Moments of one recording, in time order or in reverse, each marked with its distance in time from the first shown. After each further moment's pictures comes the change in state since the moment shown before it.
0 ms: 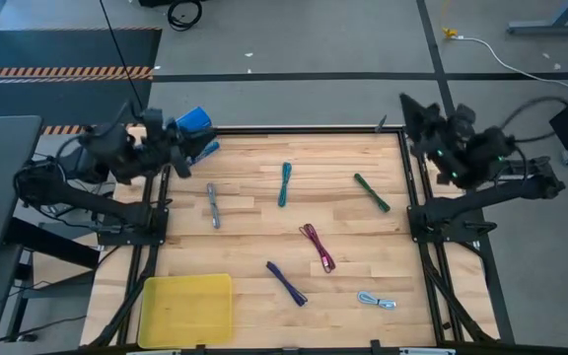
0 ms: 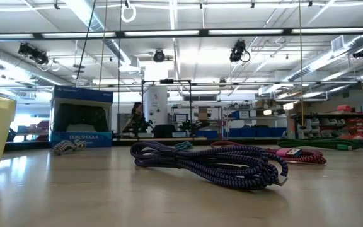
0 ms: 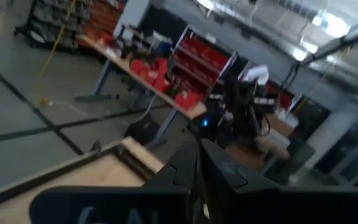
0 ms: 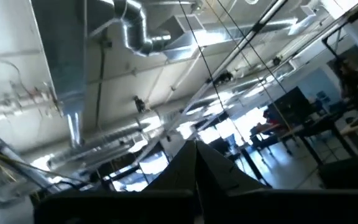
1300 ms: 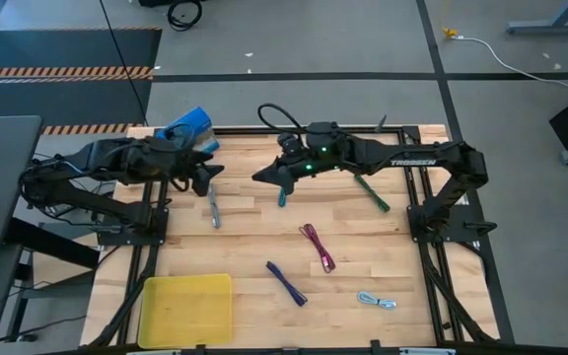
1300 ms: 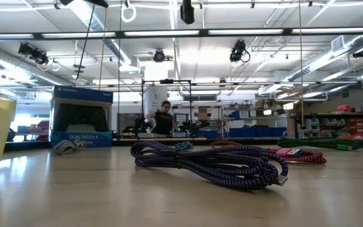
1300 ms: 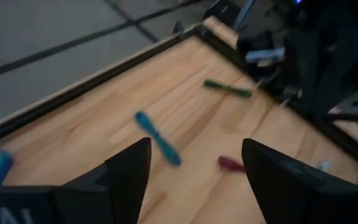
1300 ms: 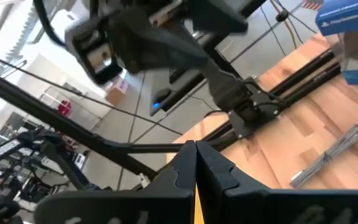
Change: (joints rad) left arm 0.052 0.077 0.050 -0.678 0.071 -0.123; right arm -0.159 0.888 0.619 -0.616 -0.910 0.647
